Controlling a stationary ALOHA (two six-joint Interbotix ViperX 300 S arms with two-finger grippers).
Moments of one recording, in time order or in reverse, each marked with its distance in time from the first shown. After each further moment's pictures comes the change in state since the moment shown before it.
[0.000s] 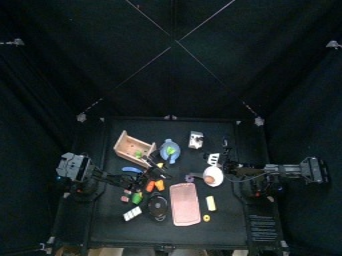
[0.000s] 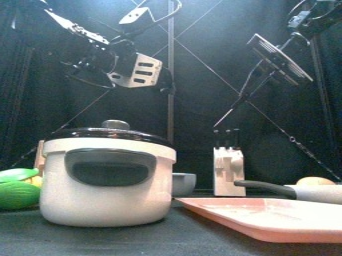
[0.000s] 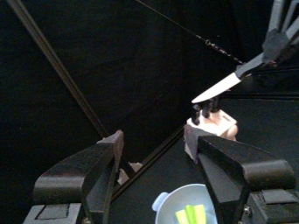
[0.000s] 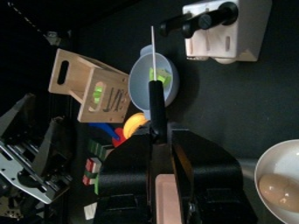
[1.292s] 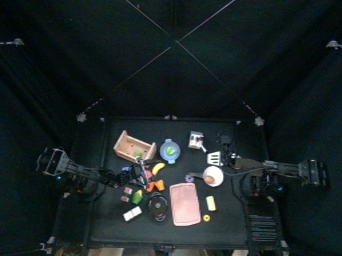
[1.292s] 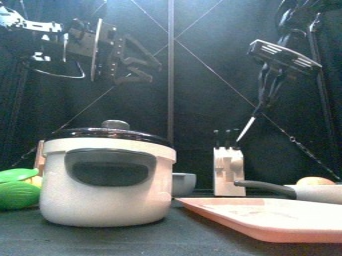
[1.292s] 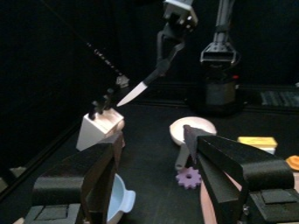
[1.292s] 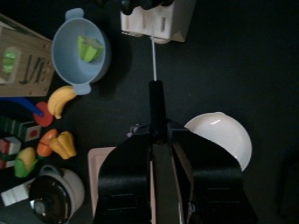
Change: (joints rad) left arm 0.038 -0.345 0.325 0.477 0.443 -0.569; right arm -0.147 0.057 -0.166 0.437 0.324 -0.618
